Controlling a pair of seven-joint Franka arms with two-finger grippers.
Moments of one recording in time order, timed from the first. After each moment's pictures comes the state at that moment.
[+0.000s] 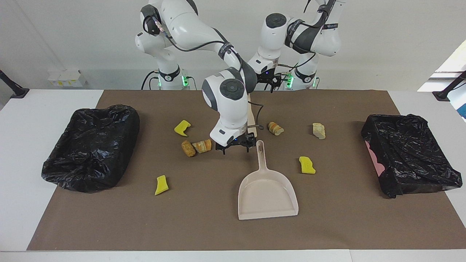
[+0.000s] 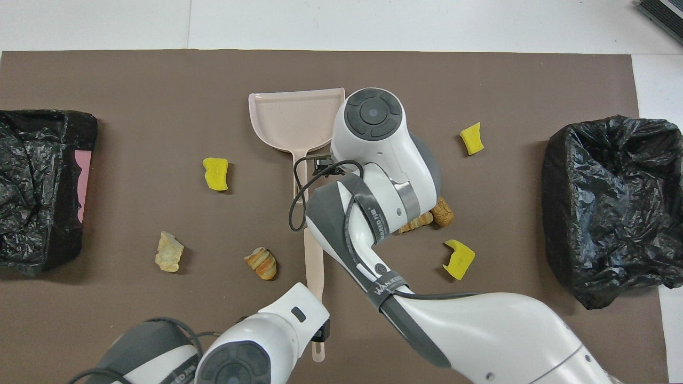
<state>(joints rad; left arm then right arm) -0.85 -0.29 -0.02 -2.41 -0.06 2.15 -0.74 0.59 0.61 -0.06 -1.34 0.07 1.99 0.47</state>
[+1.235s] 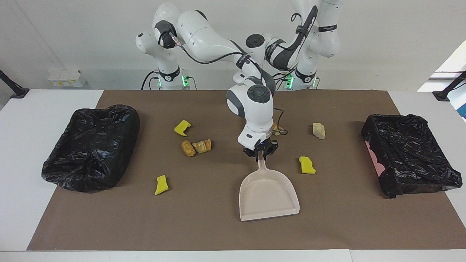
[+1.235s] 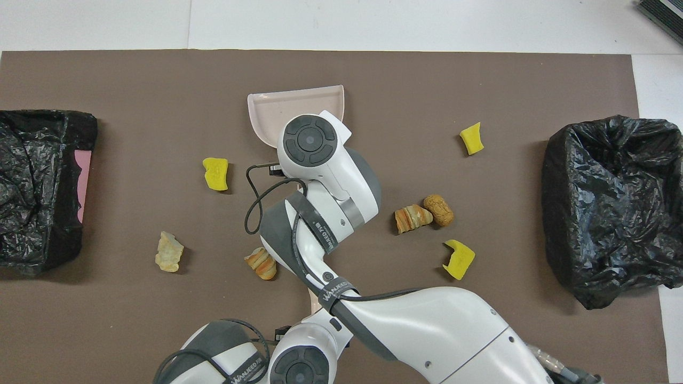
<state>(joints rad) -0.94 -0.13 -0.02 -2.45 -0.06 2.29 -0.80 0.65 0.74 -0.04 -1.20 0.06 2.09 0.54</state>
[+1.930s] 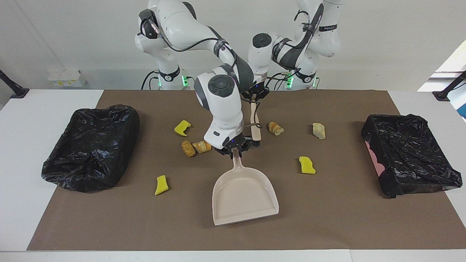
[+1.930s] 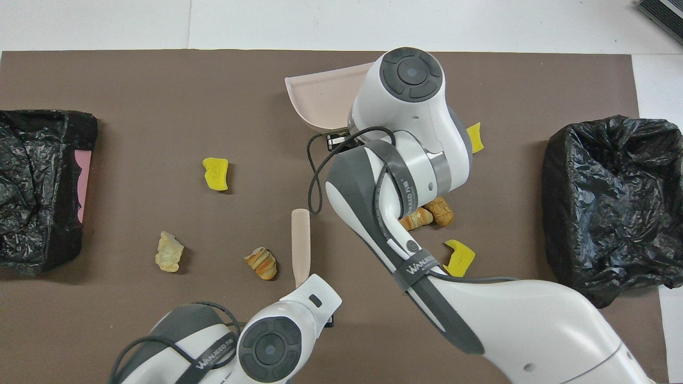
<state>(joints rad) -0.85 -0.18 0.02 -2.39 -0.06 2.18 -0.75 0.48 0.58 -0.04 -1.23 0.12 1.87 0.25</state>
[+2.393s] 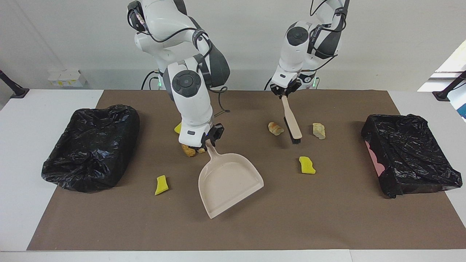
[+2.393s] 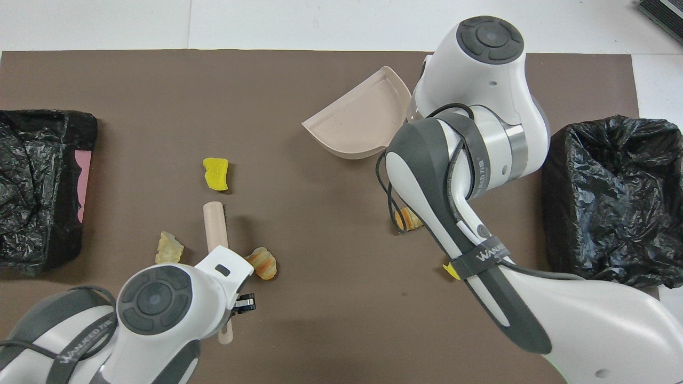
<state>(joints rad) -0.58 -0.32 0.03 -2.39 -0.01 1.86 -0.70 0.38 0.50 -0.04 -1.28 0.12 1.69 -0.31</state>
